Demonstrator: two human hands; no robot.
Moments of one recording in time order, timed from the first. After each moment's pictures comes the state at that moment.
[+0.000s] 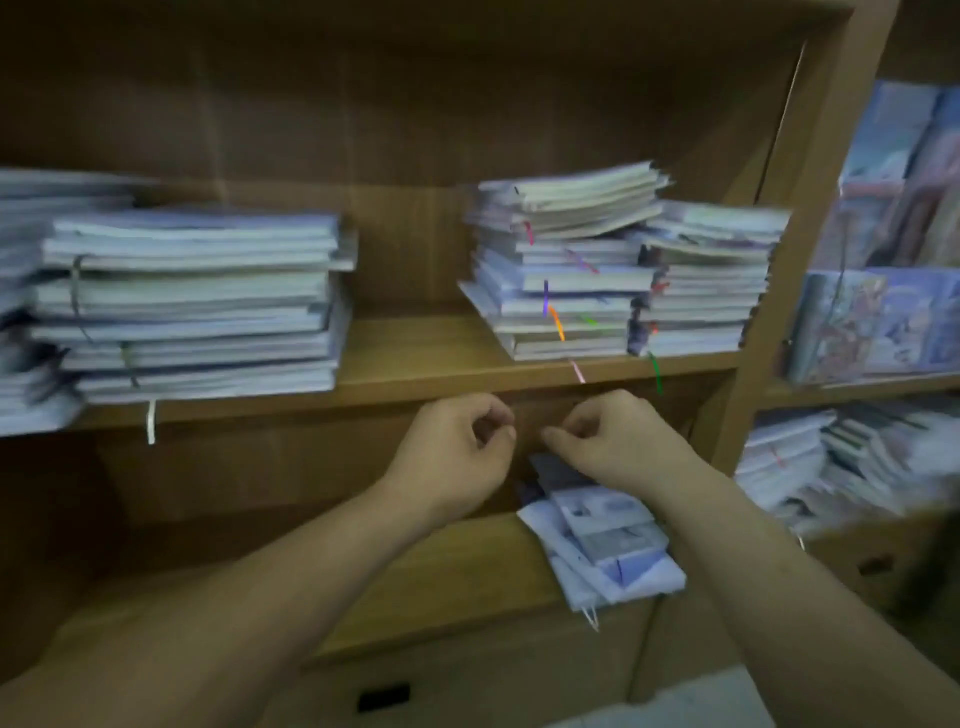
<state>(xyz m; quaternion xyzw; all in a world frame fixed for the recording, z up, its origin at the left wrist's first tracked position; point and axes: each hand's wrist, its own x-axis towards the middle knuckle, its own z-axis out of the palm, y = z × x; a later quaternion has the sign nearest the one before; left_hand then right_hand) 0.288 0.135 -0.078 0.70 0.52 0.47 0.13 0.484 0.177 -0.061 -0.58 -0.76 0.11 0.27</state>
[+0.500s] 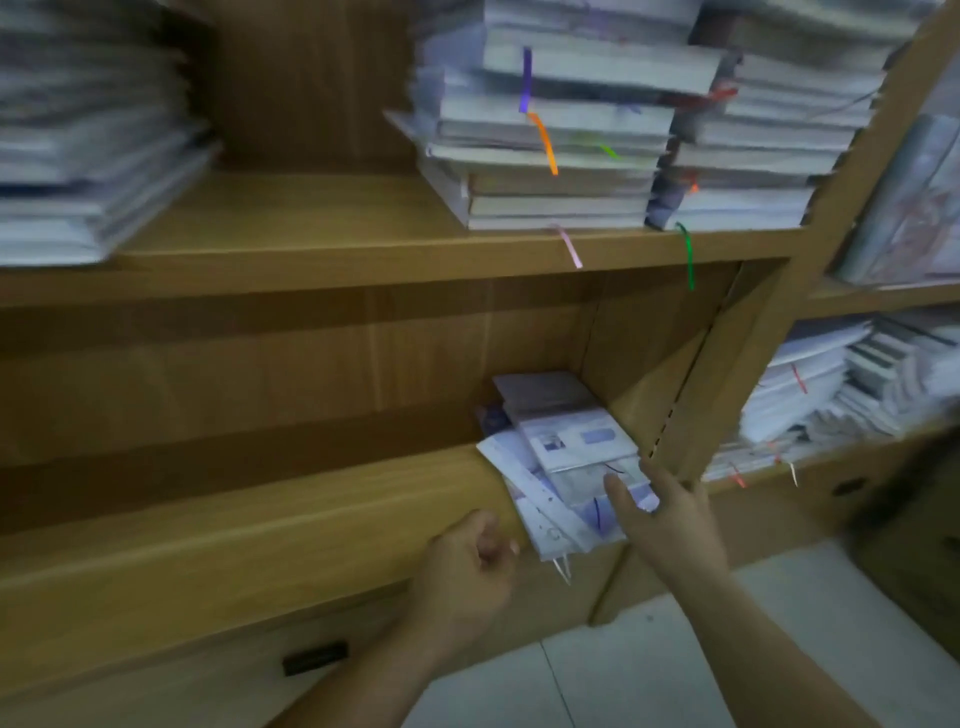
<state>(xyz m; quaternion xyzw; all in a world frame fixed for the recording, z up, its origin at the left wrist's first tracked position) 0.347 0.176 -0.303 0.59 0.63 0.32 0.38 0.570 0.224 -0.285 -0.76 -0.53 0.22 0.29</state>
